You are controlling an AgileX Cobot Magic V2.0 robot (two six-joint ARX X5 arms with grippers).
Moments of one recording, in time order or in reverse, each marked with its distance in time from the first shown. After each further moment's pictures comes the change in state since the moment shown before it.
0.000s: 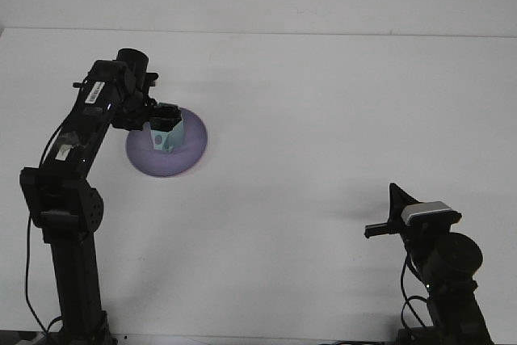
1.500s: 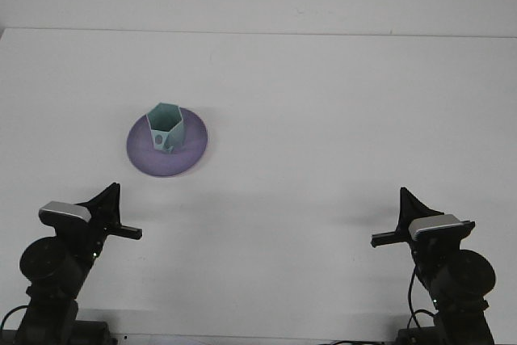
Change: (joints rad) left arm 0.041 -1.804 -1.712 1.104 0.059 -0.031; right arm 0.000 -0.125 0.024 -0.085 0.032 -0.066
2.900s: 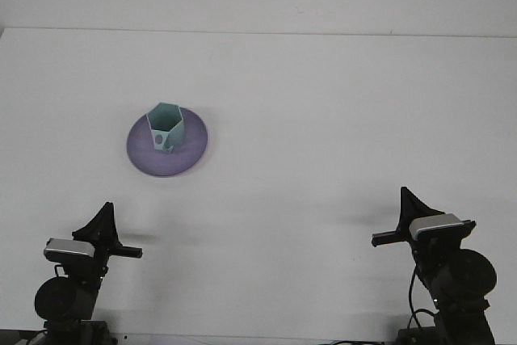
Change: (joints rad) left arm 0.037 -0.392 -0.335 0.117 -0.055 0.067; right arm 0.000 0.001 0.000 0.007 0.000 -0.006
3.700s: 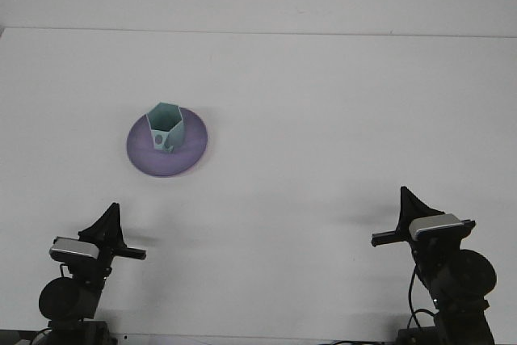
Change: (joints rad) left arm 0.003 -0.003 -0.058 0.072 0.051 -0.008; right arm 0.000 0.000 0.000 0.006 0.000 0.000
